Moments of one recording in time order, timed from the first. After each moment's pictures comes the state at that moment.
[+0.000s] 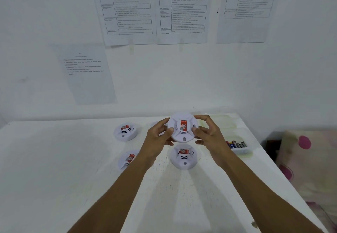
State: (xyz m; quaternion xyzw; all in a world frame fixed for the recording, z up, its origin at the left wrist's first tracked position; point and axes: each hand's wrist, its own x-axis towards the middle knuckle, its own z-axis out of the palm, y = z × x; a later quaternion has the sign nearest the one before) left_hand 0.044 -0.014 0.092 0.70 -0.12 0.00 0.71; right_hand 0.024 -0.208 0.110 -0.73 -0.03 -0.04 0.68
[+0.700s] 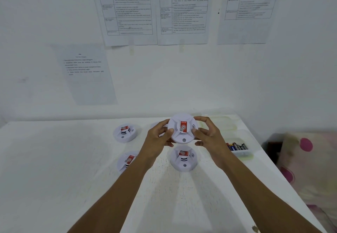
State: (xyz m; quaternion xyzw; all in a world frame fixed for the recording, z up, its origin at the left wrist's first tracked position) left_hand 0.051 -0.016 0.089 0.71 -0.11 0.00 0.70; right_hand 0.030 -0.209 0.107 -0.73 -0.03 -0.04 0.68
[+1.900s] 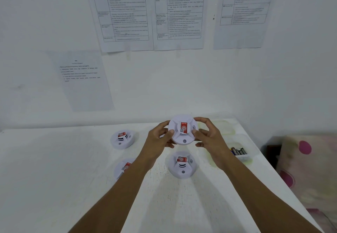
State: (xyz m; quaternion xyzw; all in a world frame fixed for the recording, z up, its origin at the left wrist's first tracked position) left_hand 0.066 -0.025 0.097 0.70 -0.12 -0.01 0.70; right_hand 0.038 -0.219 0.115 -0.73 -0.04 -0.04 0.68
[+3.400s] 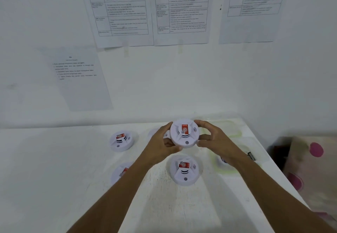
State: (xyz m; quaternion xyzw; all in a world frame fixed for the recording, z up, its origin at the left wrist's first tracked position) left_hand 0.095 -0.024 0.084 0.75 -0.20 -0.03 0.63; right_hand 0.082 -0.244 0.102 -0.78 -0.10 0.04 0.62
